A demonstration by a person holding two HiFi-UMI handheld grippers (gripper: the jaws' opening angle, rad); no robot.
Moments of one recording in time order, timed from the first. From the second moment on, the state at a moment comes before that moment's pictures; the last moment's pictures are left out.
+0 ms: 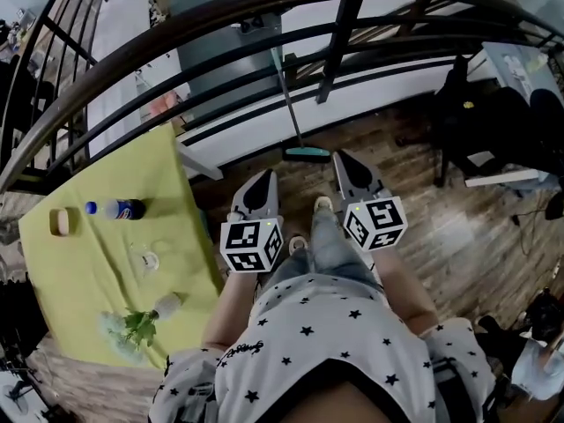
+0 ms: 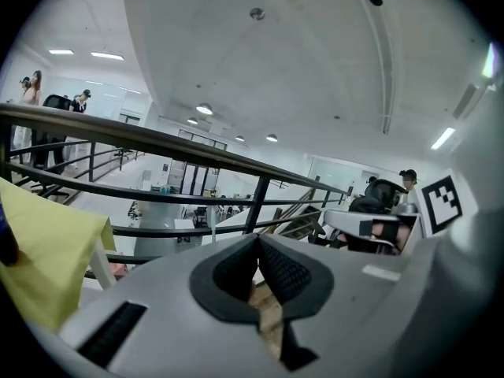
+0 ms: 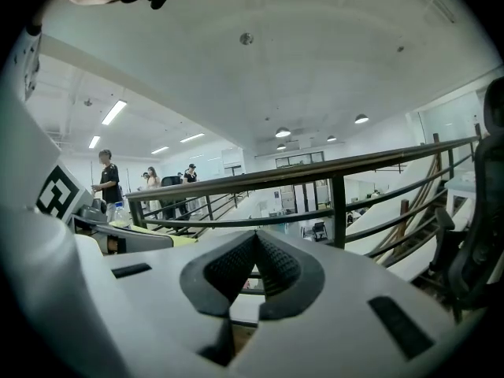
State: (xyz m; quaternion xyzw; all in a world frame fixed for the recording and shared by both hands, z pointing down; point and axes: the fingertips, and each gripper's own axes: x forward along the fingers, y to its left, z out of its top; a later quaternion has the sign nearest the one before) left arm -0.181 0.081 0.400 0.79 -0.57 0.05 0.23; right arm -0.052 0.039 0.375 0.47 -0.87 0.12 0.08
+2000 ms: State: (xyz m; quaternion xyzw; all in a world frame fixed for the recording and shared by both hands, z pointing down) left arm -0.225 -0.151 0.561 0.70 -0.64 0.09 0.31; right arm -0.172 -0.332 0.614 0.38 -0.90 0.13 0.18
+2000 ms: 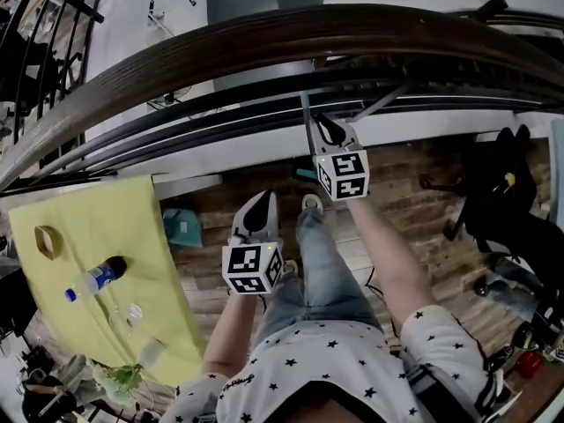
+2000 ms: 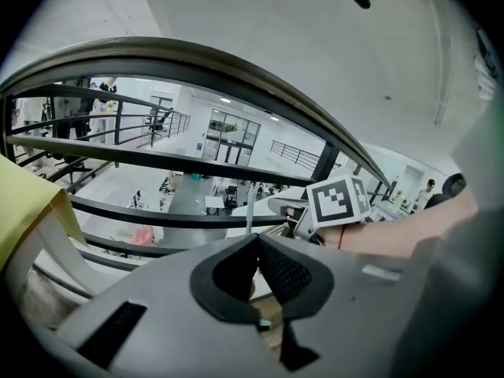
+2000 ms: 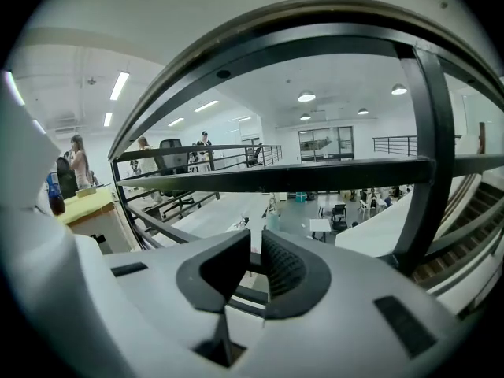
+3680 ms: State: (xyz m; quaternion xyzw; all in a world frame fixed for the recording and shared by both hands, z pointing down) left arm -0.224 -0.126 0.572 0.69 -0.64 0.09 0.32; right arm -0.198 -0.360 0.678 0.39 -0.88 0.12 0.25
